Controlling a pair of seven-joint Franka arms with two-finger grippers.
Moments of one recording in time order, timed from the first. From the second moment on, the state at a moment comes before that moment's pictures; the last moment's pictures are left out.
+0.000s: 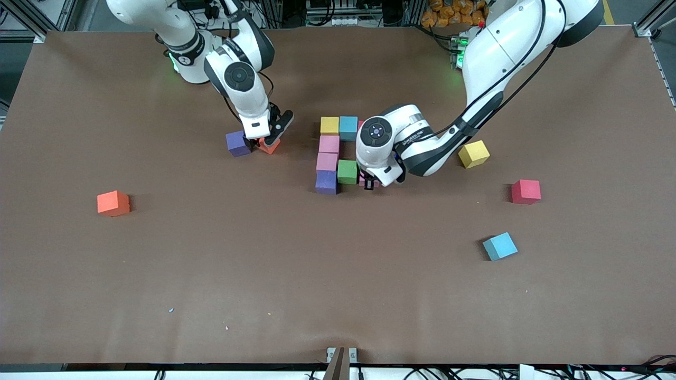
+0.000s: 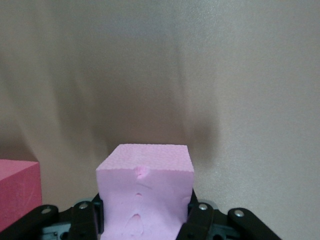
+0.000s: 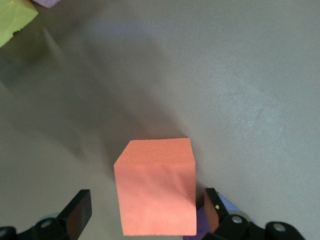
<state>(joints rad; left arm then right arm) -0.12 0.76 -0.71 -1.79 0.54 2.25 -2.55 0.86 0.12 -0.14 -2.54 0.08 2.54 -0.33</state>
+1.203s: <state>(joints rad) -0.15 0.77 -0.70 -1.78 0.54 2.27 -2.55 0.81 0.17 -0.20 -2.48 0.09 2.62 -0.23</state>
